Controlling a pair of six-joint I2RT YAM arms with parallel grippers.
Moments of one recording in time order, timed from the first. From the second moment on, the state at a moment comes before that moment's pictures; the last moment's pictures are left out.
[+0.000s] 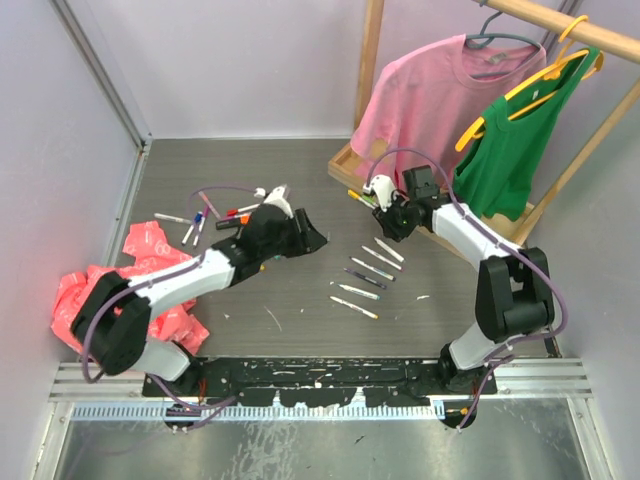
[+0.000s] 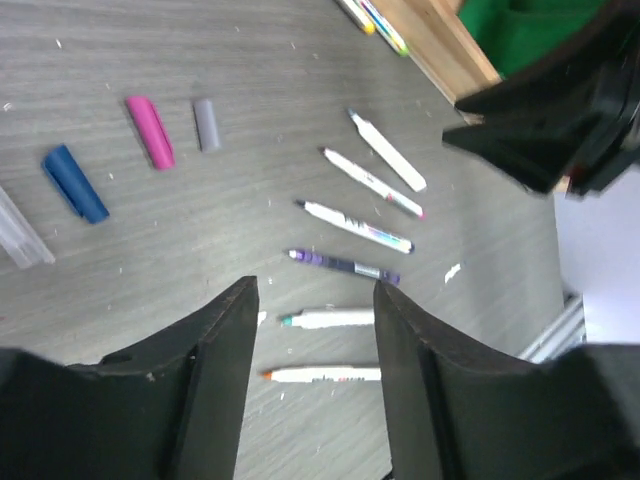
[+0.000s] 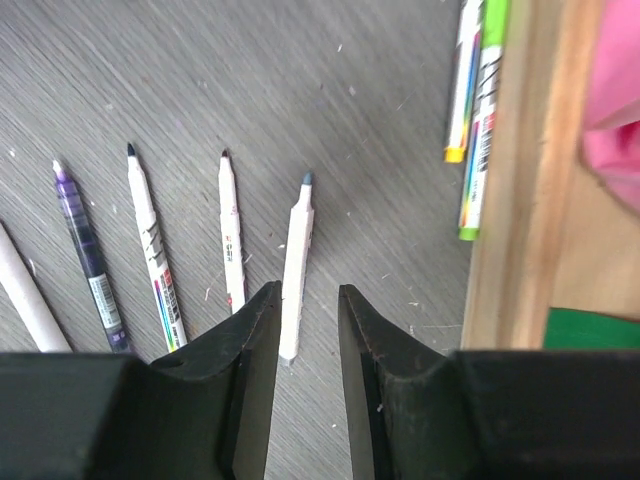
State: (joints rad) left arm -0.71 1.49 0.92 0.04 -0.01 -0.81; right arm 0.24 1.61 1.12 -0.51 -0.30 -0.60
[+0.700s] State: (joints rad) left arm -0.69 0.97 0.42 0.31 0.23 -0.67; right arm 0.24 1.80 1.42 -0.42 -0.47 -0.65
